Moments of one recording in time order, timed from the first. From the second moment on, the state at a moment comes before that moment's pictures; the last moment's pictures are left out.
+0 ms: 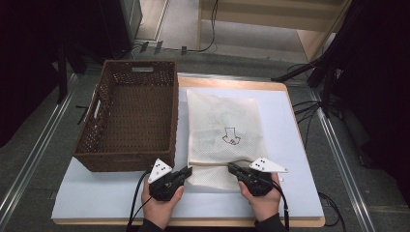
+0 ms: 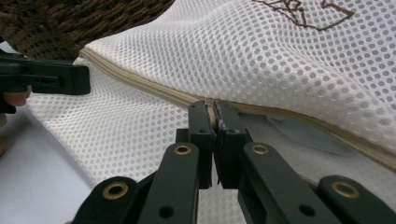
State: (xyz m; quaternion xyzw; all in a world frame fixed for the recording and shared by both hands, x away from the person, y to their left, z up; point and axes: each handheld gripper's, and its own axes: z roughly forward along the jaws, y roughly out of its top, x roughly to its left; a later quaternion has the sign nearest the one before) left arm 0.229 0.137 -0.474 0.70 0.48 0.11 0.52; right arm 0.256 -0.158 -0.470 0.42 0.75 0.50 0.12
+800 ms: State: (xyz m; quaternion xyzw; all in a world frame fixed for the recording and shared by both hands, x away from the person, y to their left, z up) left arm 0.229 0.138 -0.475 0.69 0.49 0.11 0.52; right arm 0.253 -0.189 -0.471 0.45 0.73 0.49 0.13
